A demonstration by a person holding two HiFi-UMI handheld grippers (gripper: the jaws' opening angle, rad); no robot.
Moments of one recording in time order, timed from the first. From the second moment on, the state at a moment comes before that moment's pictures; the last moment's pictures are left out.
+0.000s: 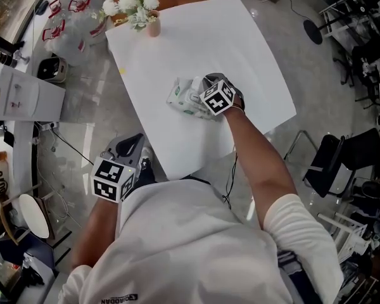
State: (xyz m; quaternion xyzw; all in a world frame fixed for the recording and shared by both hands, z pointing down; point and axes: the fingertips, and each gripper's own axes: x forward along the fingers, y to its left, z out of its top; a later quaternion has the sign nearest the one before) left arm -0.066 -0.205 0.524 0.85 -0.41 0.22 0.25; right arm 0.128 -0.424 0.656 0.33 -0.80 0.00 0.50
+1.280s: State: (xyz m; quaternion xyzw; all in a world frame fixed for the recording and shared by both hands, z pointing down) left arm -0.056 -0.209 0.520 0.86 -0.38 0.22 0.24; right arm 0.129 -0.407 0.631 0.34 -0.82 0.04 0.47
